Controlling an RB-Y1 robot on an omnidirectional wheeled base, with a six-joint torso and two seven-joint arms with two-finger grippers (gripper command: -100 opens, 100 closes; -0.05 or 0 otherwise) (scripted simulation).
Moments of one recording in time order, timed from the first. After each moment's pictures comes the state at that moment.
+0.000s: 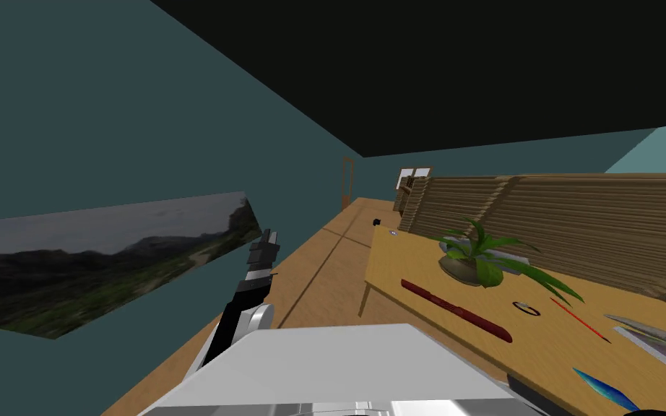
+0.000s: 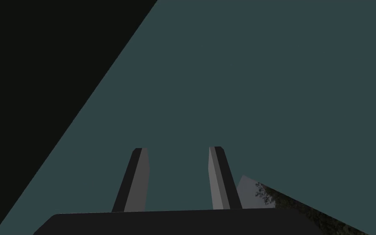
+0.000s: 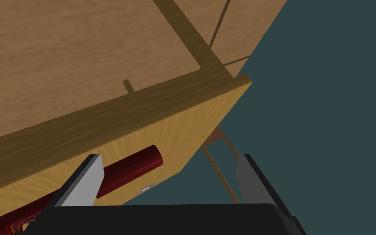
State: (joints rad) left arm 0.47 0.04 -0.04 -2.21 0.12 -0.39 0.02; right arm 0.88 -0.69 0.10 -1.45 0.27 -0.46 0.11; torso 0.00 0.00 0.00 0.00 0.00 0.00
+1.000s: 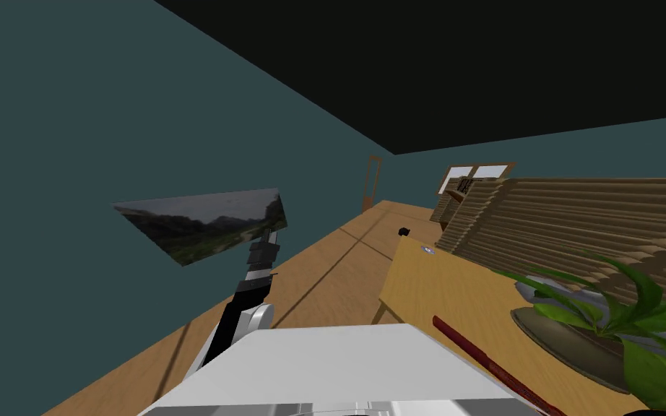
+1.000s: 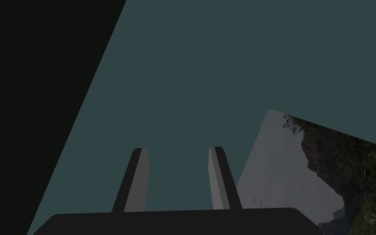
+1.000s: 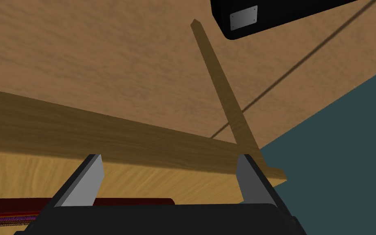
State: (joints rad) left arm 0.47 0.04 -0.04 -2.21 0.12 -0.39 0.02; right arm 0.88 -0.83 0.20 -1.16 0.39 -0.45 0.21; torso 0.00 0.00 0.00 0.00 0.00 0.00
